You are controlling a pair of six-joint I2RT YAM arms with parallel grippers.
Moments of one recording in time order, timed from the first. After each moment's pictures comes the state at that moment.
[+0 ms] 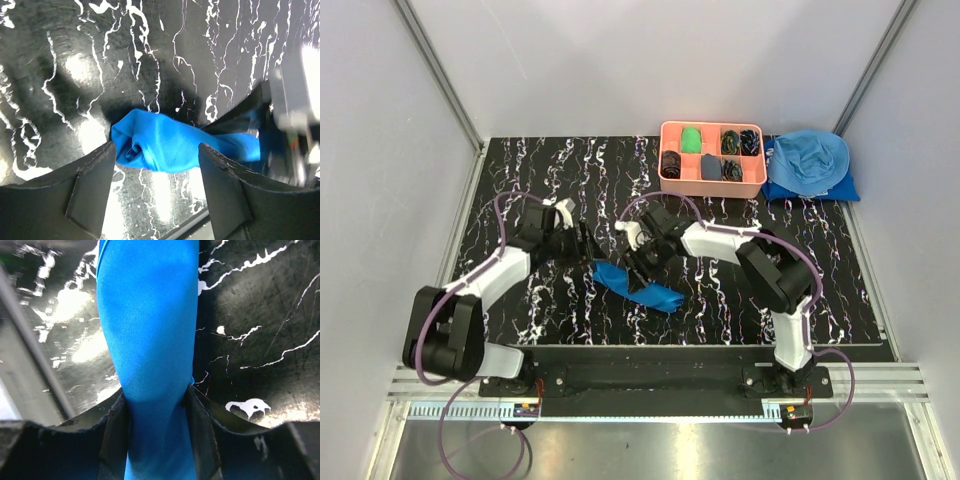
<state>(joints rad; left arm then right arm) -0.23 1.39 0.76 -0.26 0.45 -0.47 0.77 1.99 1.27 -0.36 -0.55 -0.01</state>
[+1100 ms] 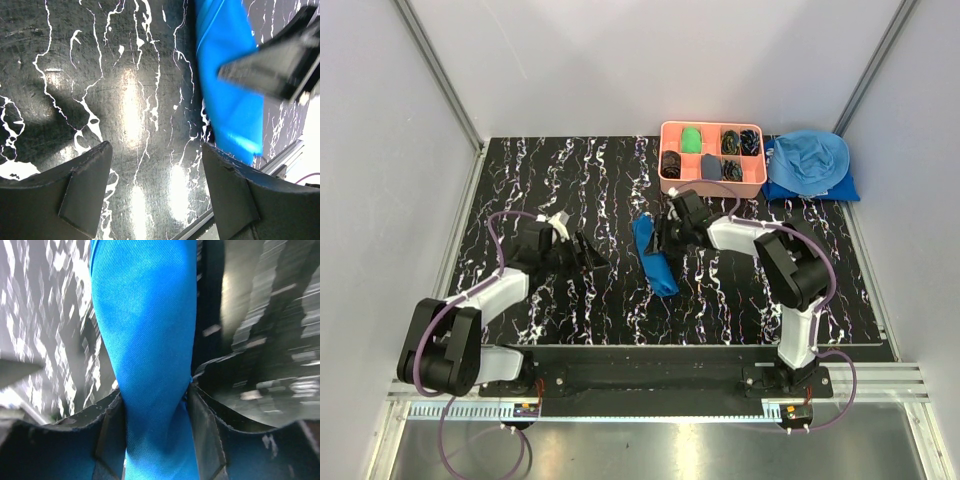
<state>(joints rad) -0.22 1.29 0.52 0.01 0.45 -0.63 0.58 1.94 1.15 -0.11 -0.33 0.63</state>
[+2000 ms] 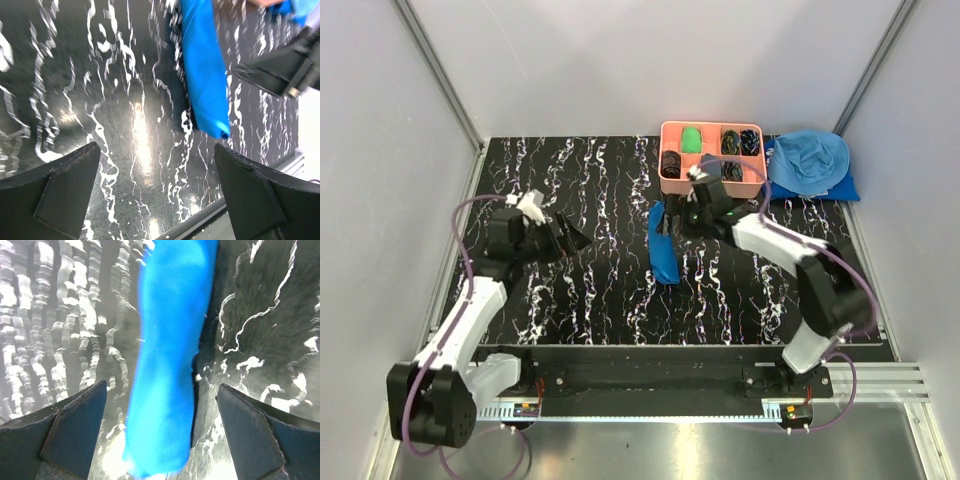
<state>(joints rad) -0.13 1.05 0.66 -0.25 0.45 -0.52 0.51 1.76 1.14 -0.18 -0.16 0.54</state>
